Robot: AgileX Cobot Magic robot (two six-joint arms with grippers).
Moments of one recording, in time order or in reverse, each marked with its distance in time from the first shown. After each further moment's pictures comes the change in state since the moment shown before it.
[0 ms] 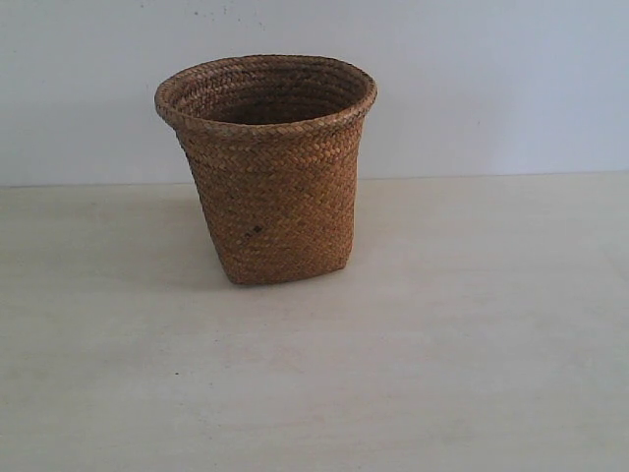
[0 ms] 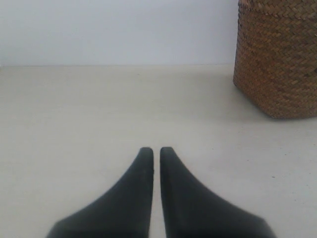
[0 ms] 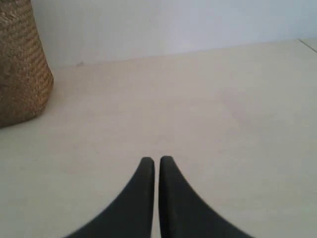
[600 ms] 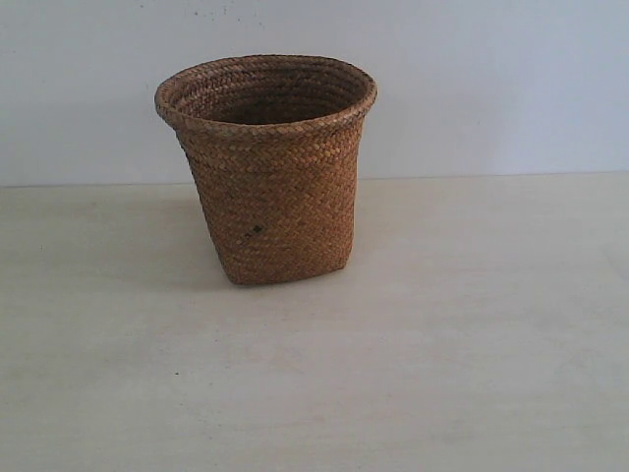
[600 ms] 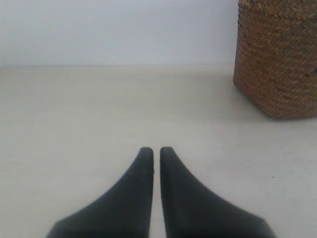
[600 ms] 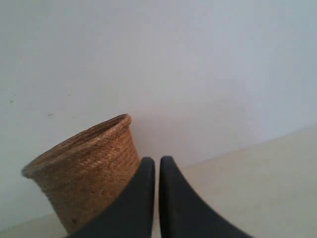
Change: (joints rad) left arm 0.000 0.000 0.000 0.000 0.000 0.000; right arm 0.004 0.000 -0.002 -0.519 -0.448 0.876
